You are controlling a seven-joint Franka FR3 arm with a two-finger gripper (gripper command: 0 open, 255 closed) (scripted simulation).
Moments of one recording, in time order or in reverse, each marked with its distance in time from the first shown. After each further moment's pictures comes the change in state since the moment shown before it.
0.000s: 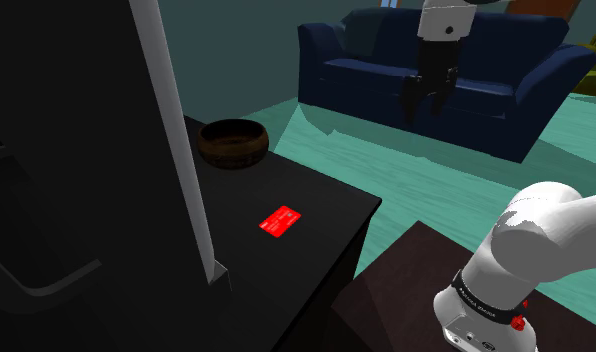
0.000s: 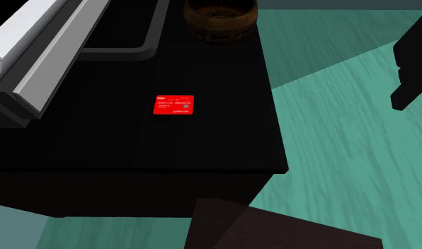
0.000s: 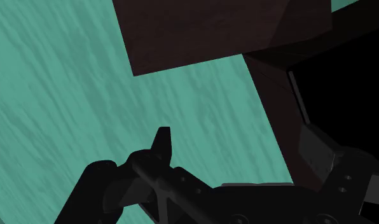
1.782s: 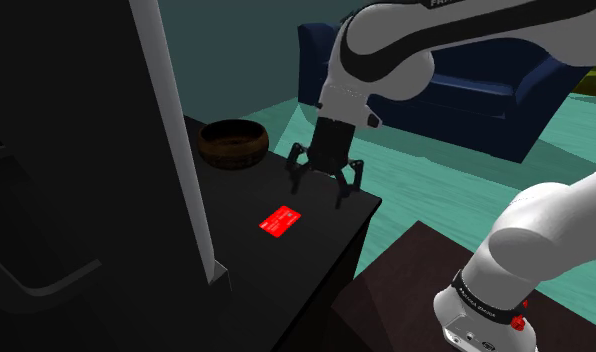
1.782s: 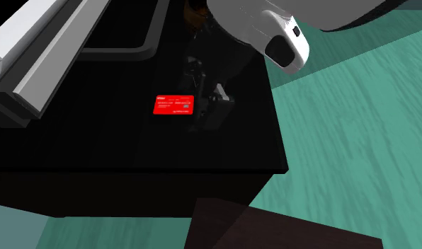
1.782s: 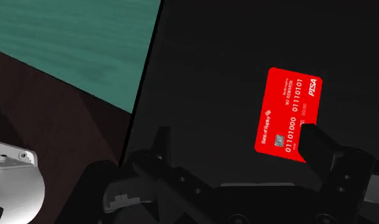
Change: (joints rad) arm -0.038 0.278 0.429 -0.144 0.791 0.411 1.001
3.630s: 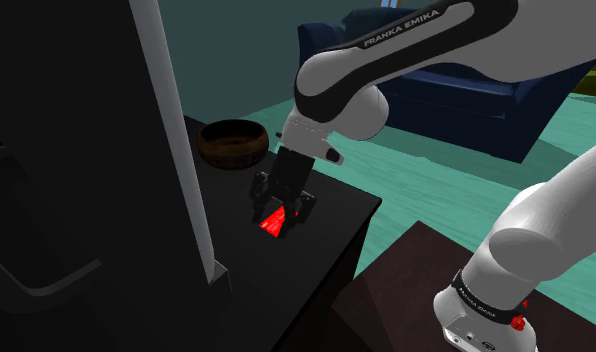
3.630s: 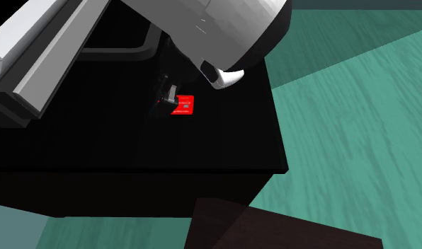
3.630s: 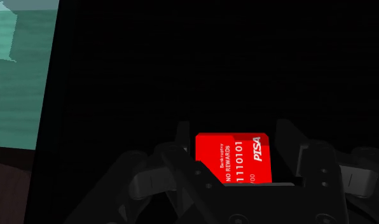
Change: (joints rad) arm 0.012 0.245 0.159 0.042 0.179 0.317 0.162
